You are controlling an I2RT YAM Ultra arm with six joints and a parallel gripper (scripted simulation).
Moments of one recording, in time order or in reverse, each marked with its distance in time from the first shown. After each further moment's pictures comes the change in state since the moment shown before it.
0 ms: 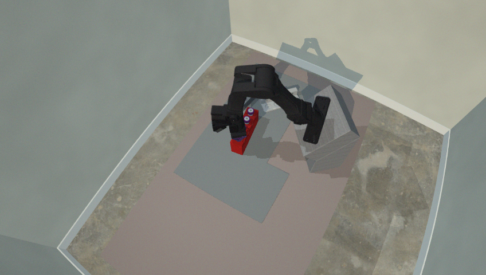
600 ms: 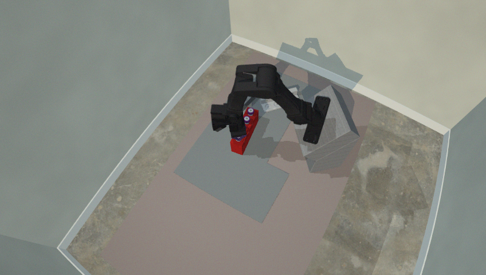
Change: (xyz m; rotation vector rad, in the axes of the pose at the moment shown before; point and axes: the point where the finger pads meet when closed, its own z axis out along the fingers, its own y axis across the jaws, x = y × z) arm 0.001 0.000 -0.006 -0.002 0.005 0.001
